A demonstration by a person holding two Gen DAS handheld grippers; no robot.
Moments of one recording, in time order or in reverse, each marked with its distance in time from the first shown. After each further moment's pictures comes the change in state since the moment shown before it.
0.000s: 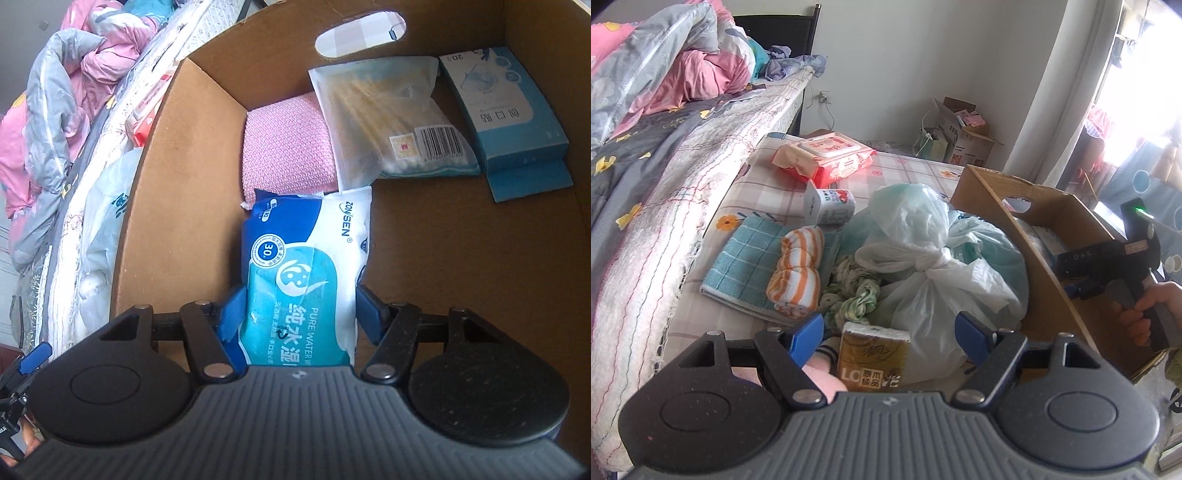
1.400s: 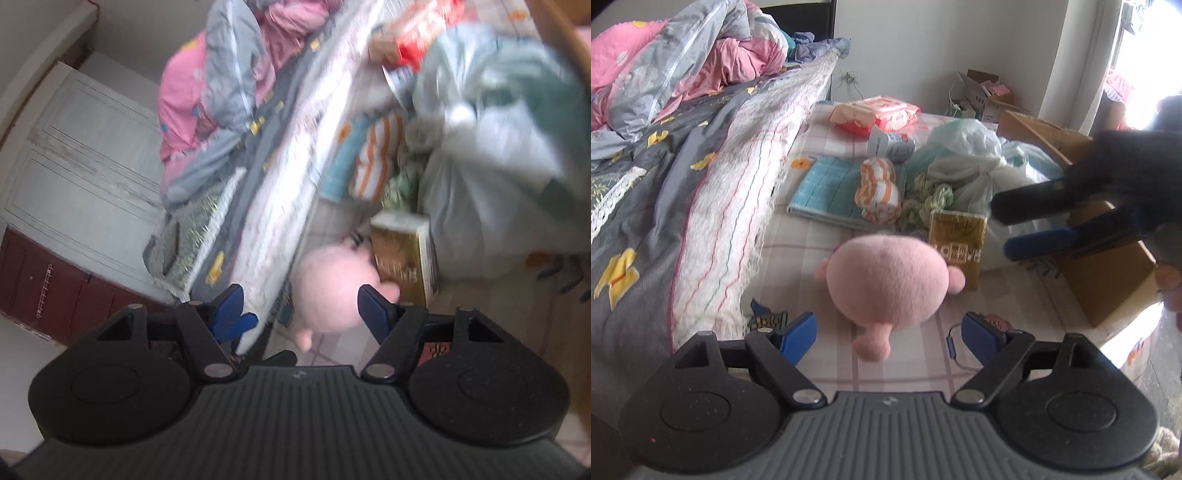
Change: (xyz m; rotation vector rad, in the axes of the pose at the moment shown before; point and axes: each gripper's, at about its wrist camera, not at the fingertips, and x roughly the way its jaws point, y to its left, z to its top) left arm -0.054 0.049 -0.083 0.063 0.074 0.114; right arm -0.010 0.199 -0.148 -0.148 0.051 0.487
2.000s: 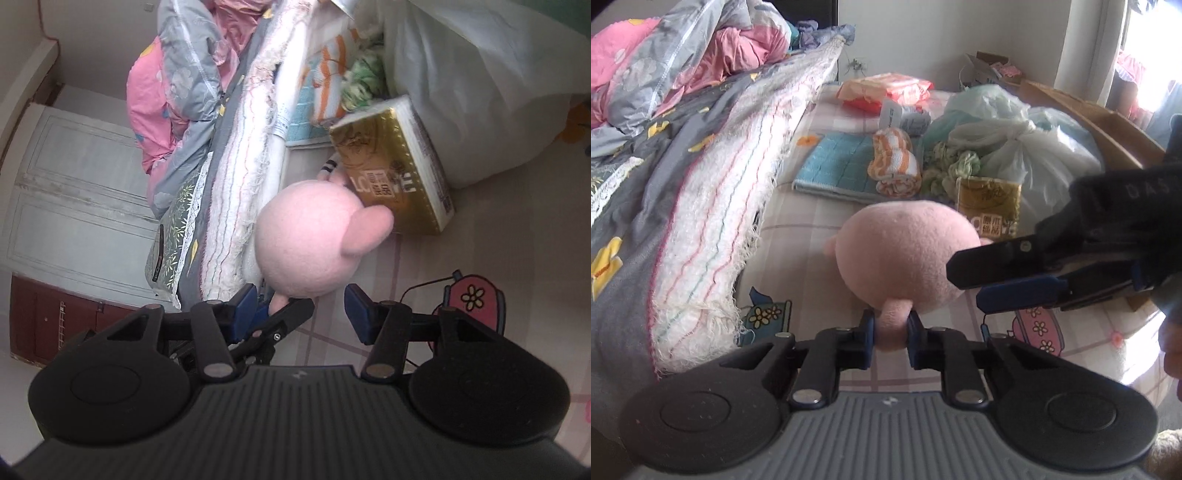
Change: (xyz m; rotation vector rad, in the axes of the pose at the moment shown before) left arm 0.035 0.004 -0.005 0.028 0.018 0.057; right arm 0.062 -0.029 -0.047 0.170 0.007 0.032
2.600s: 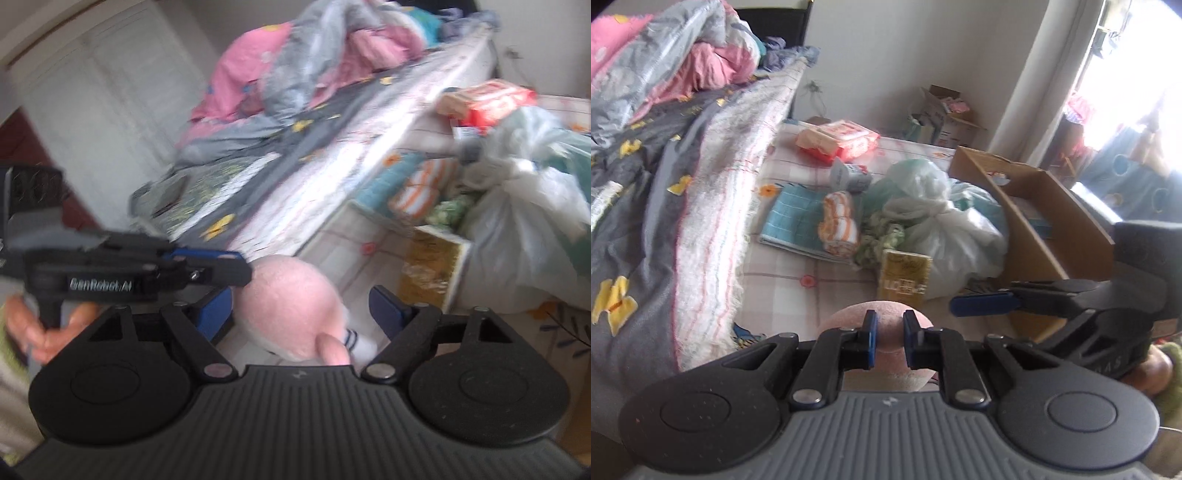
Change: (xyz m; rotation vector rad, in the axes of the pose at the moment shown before) left arm -0.090 0.014 0.040 -0.063 -0.033 -0.262; right arm -0.059 0.081 -0.022 -0.621 -0.082 -0.055
